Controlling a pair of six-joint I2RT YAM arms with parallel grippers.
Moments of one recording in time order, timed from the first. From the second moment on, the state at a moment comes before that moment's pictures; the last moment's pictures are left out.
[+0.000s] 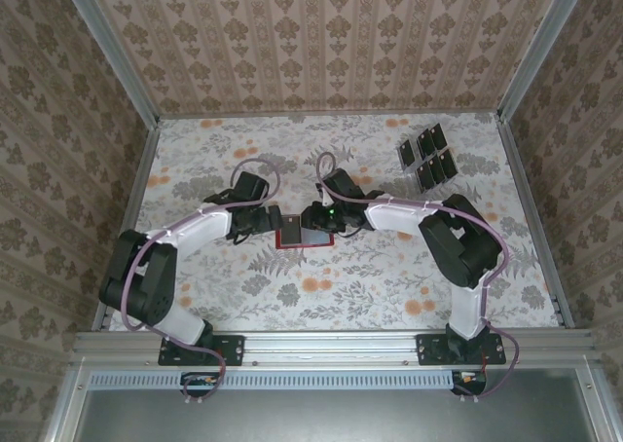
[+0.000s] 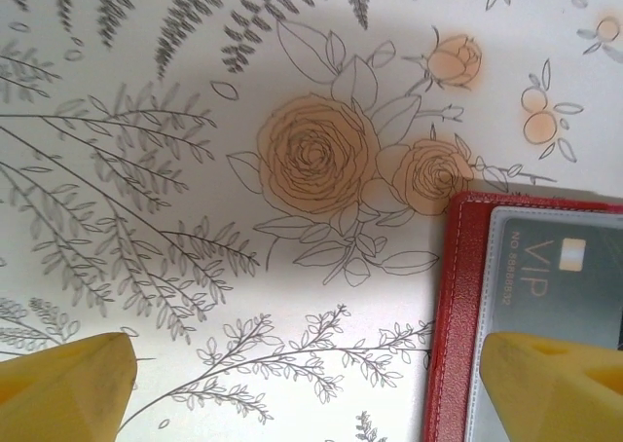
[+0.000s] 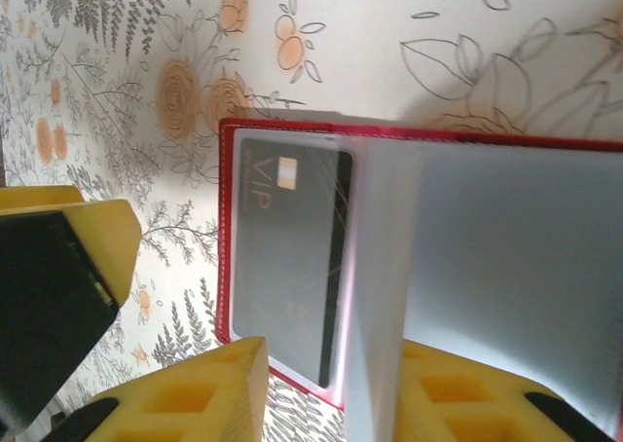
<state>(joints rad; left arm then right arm) -0.47 1.52 0.88 -0.50 -0.10 -0.58 0.66 1.92 1.18 -0.14 -0.35 0.77</state>
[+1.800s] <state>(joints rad) -0.47 1.52 0.93 -0.53 -0.03 -0.54 0.21 1.87 1.62 -0.75 0.12 0.31</state>
